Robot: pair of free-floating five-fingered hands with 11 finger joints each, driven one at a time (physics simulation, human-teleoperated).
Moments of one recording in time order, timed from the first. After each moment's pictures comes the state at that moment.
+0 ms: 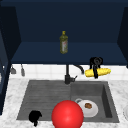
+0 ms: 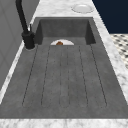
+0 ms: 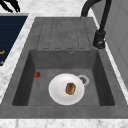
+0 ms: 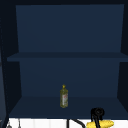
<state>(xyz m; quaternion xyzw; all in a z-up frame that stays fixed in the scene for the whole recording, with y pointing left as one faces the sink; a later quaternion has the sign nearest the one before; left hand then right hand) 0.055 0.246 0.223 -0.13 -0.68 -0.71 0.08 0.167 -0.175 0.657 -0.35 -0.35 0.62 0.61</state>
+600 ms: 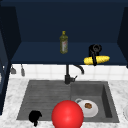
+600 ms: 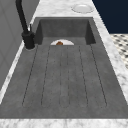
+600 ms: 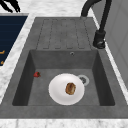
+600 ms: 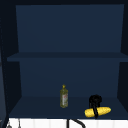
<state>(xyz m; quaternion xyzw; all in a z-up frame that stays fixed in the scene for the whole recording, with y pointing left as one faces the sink) 0.055 0.246 0.223 -0.13 -0.68 -0.71 0.08 0.230 -0.171 0.710 -0.35 -0.35 0.62 0.61</state>
